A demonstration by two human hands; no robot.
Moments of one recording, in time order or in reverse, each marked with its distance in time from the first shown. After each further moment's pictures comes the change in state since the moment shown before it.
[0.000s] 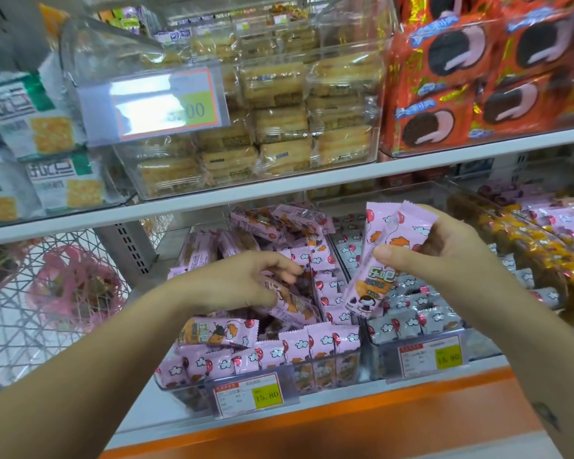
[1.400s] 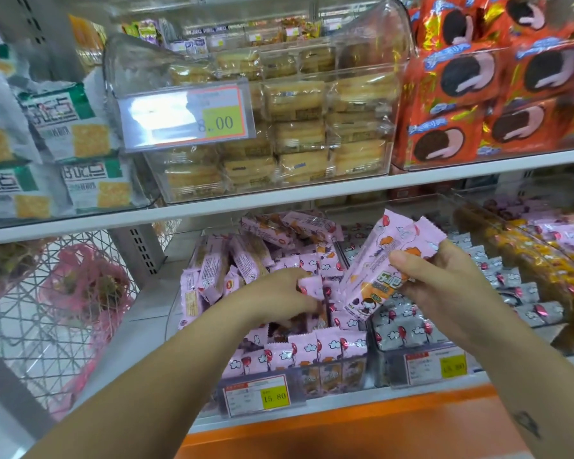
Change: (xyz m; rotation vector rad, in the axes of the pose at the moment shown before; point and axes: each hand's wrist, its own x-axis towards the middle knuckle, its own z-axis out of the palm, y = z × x) left_hand 0.023 0.009 0.036 0.046 0.151 -0.195; right_hand 0.006 0.022 0.011 0.521 0.025 0.111
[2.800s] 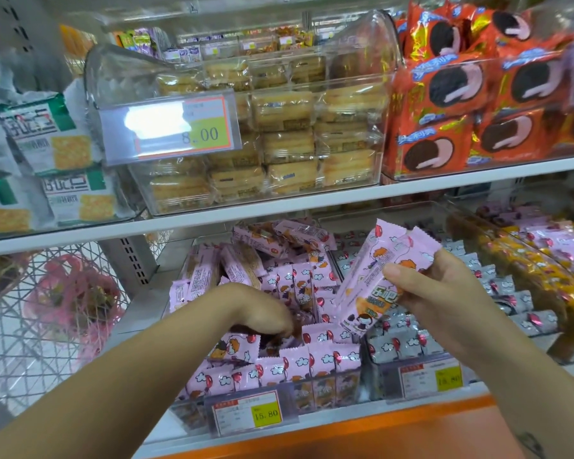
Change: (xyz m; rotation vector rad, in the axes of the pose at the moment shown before) left_hand 0.026 -0.006 -0.012 0.678 -0.449 -0.094; right_hand 0.001 -0.001 -0.005 -0.080 -0.042 -0.037
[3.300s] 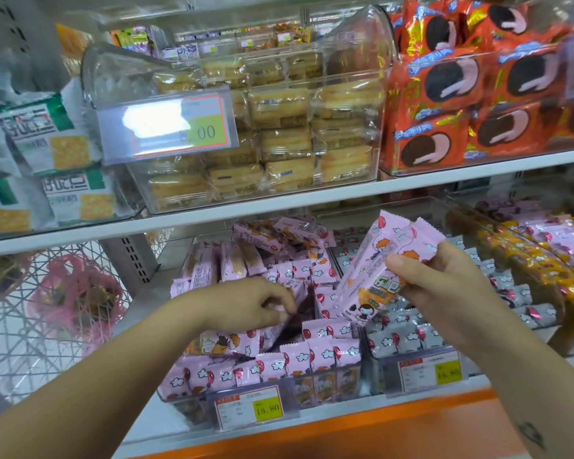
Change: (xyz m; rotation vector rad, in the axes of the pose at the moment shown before) left_hand -0.033 -0.024 0.009 -0.139 0.394 0.264; right_hand -0.001 -0.004 -0.002 0.042 0.005 -0.009
